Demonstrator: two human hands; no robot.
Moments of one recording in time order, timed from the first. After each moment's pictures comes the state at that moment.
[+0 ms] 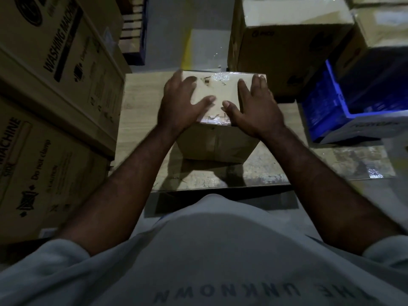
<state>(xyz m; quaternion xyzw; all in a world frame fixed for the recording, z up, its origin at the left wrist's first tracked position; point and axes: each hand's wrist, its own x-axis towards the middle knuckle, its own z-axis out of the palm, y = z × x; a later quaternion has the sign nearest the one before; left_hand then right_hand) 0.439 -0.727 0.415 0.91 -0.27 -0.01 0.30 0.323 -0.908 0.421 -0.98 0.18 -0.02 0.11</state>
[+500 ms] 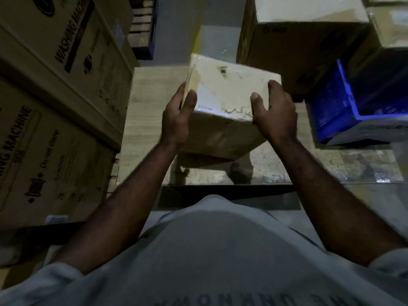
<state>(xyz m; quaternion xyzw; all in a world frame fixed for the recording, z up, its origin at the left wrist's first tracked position) 0.386 -0.692 0.413 0.74 -0.14 -0.12 0.64 0.303 -0.910 0.405 -0.89 0.30 -0.16 0.29</state>
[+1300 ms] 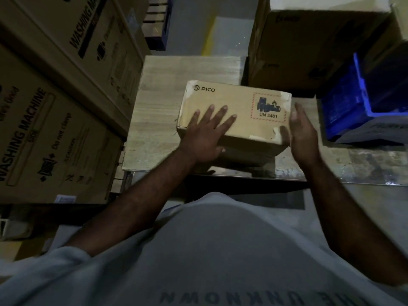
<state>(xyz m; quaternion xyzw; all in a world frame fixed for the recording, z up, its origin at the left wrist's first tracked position) 0.341 -0.705 0.367 0.90 -0.43 -0.09 -0.02 0.218 -0.942 0.368 -0.77 0.27 -0.11 0.56</state>
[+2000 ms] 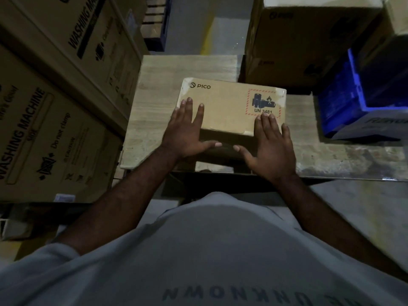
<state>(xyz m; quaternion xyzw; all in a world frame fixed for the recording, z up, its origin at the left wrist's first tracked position) 0.348 -0.677 0.364 0.94 -0.31 -0.12 0.00 0.200 -0.891 0.352 -0.99 0.13 -0.01 0.07</state>
